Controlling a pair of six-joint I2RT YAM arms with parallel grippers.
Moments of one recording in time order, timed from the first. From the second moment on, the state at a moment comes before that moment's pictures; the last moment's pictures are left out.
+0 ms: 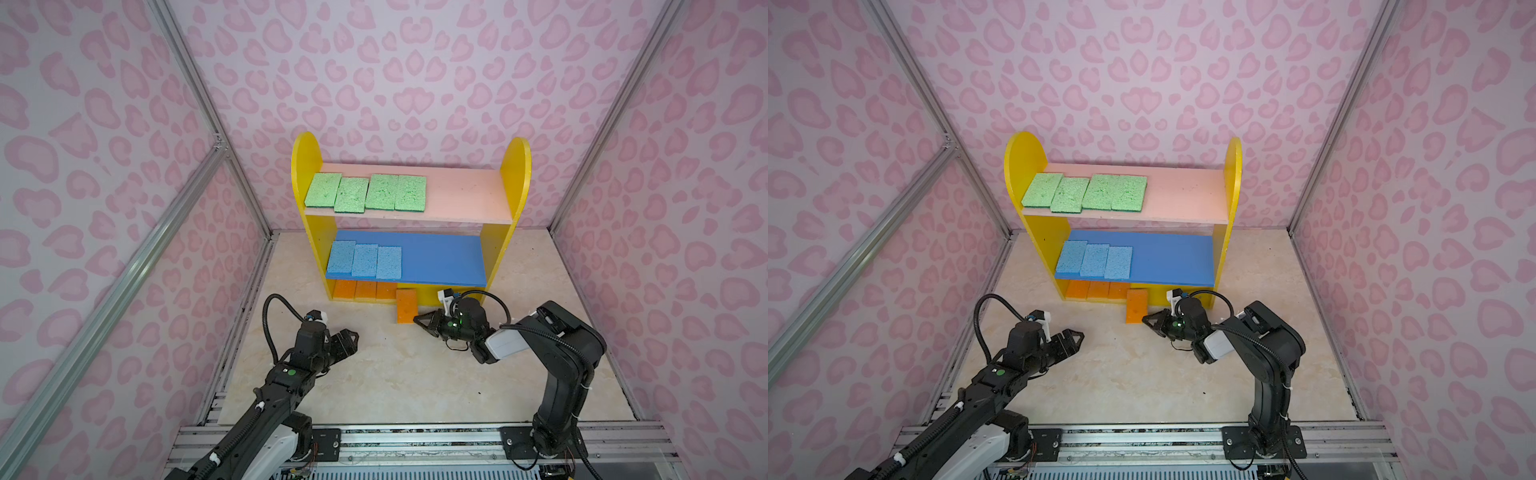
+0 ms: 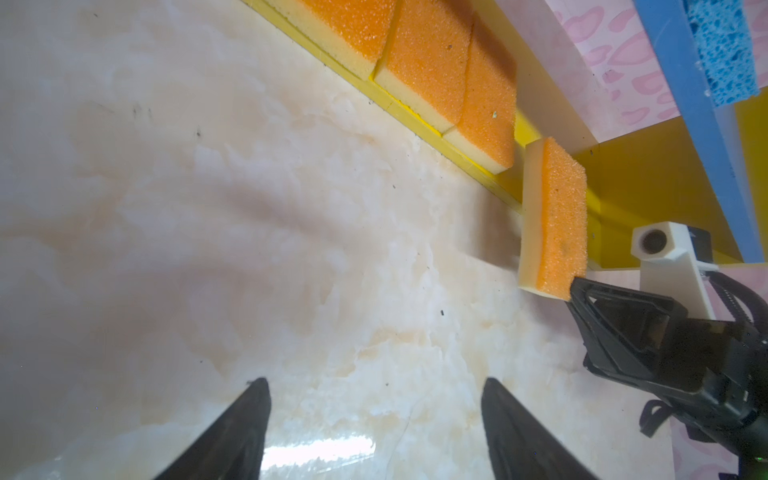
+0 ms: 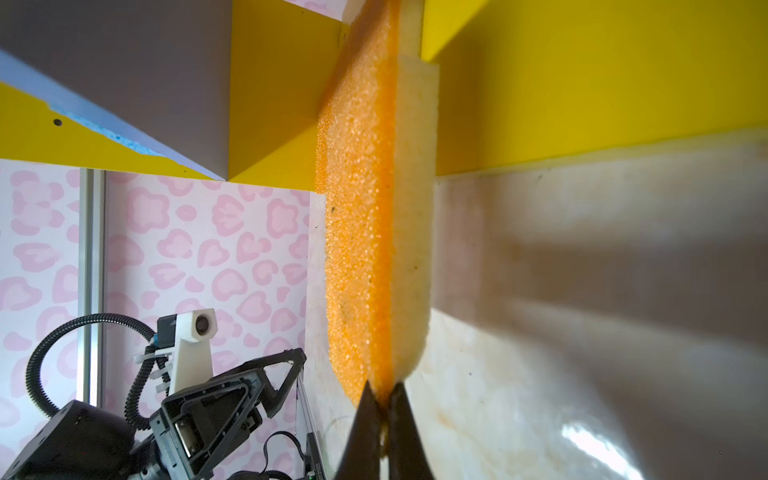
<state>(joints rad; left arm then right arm) -0.31 0.81 0.33 -0.26 0.15 -0.73 0.56 1.88 0.59 0.90 -0.51 1.15</state>
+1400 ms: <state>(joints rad) -0.31 0.81 0.30 -0.22 0.13 -0.74 0.69 1.69 0.42 0.79 -0.12 1.28</state>
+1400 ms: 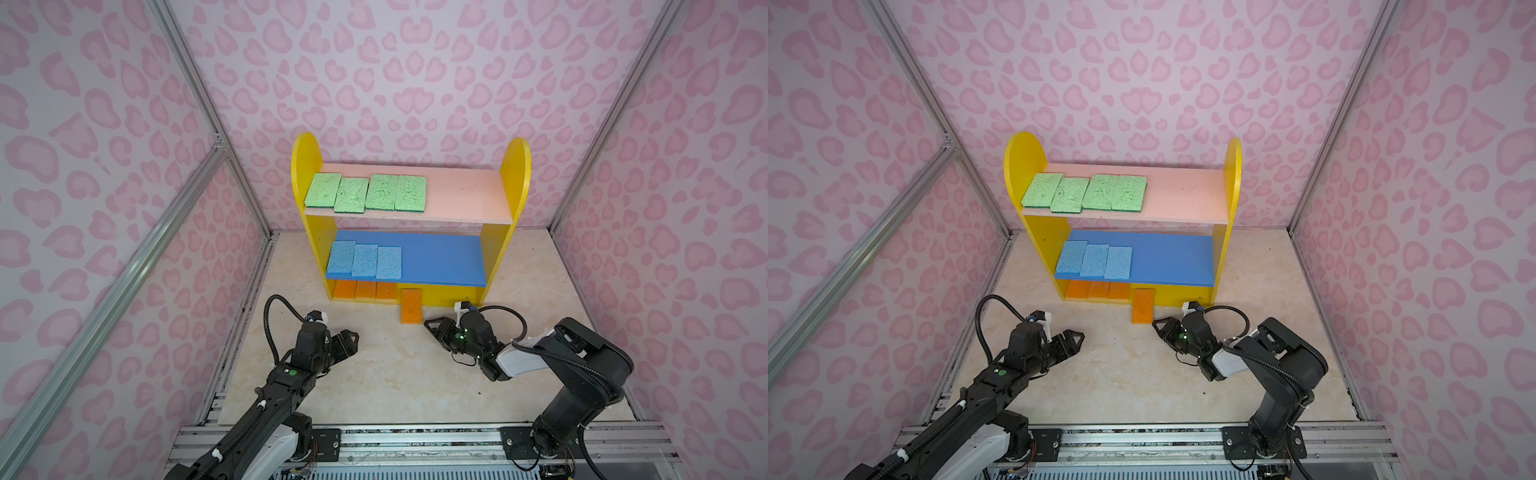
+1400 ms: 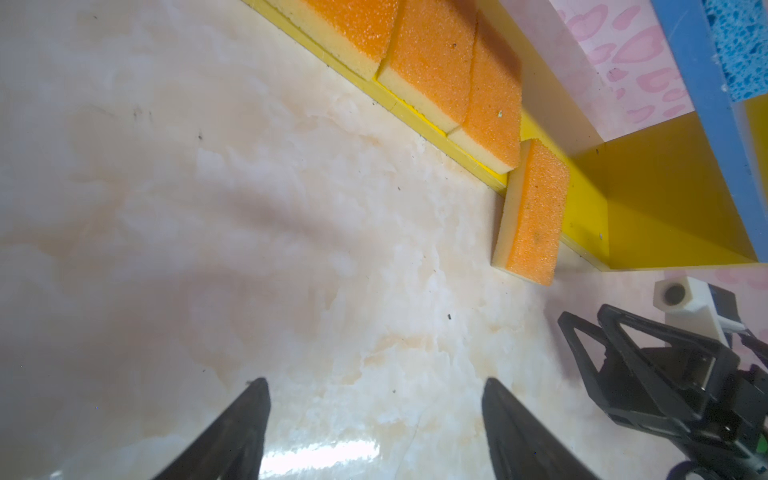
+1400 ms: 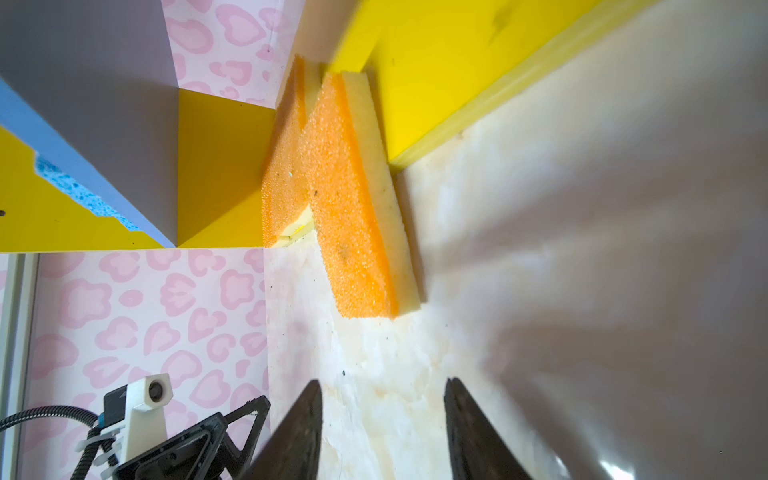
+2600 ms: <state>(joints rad) -0.31 0.73 0.23 -0.23 0.15 -0.77 0.73 1.98 0.60 0.95 0.13 1.55</state>
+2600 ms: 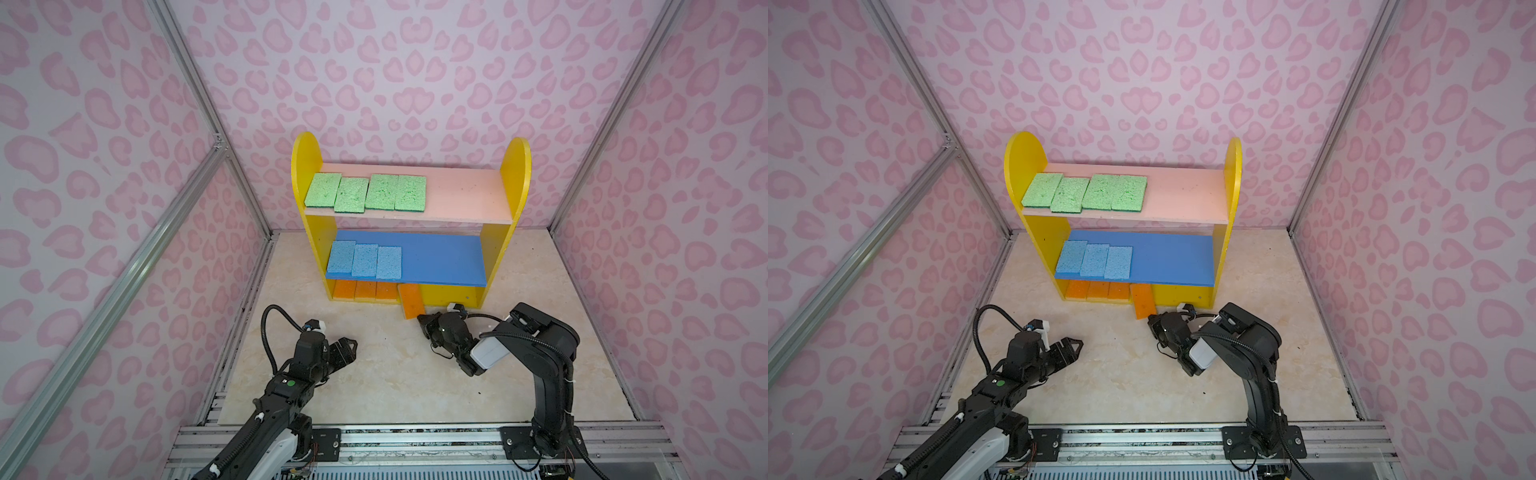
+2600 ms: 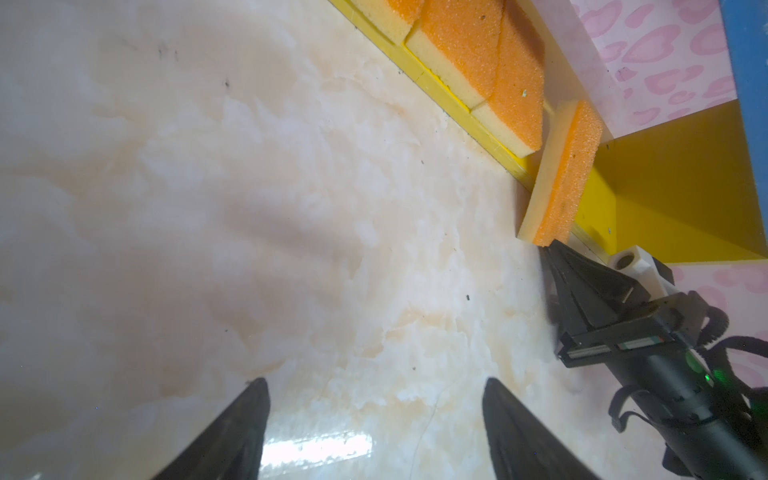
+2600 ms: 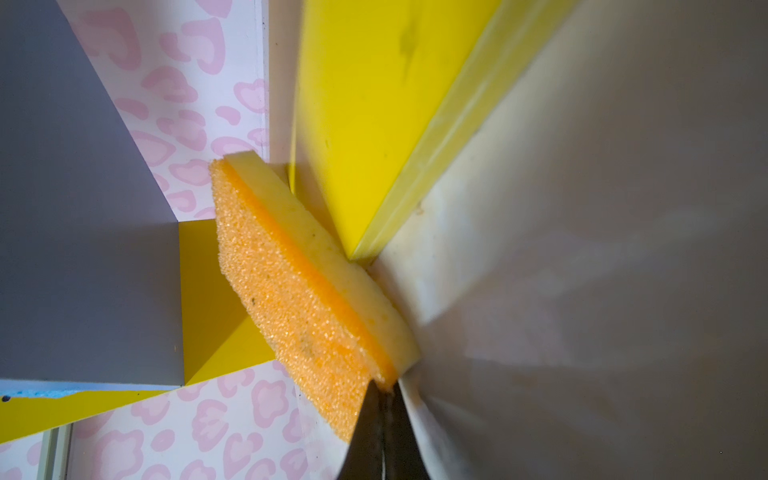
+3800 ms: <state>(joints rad) -0.31 0.72 0.24 -0.25 0.15 -0.76 0.71 2.05 0.78 0.90 0.17 1.61</state>
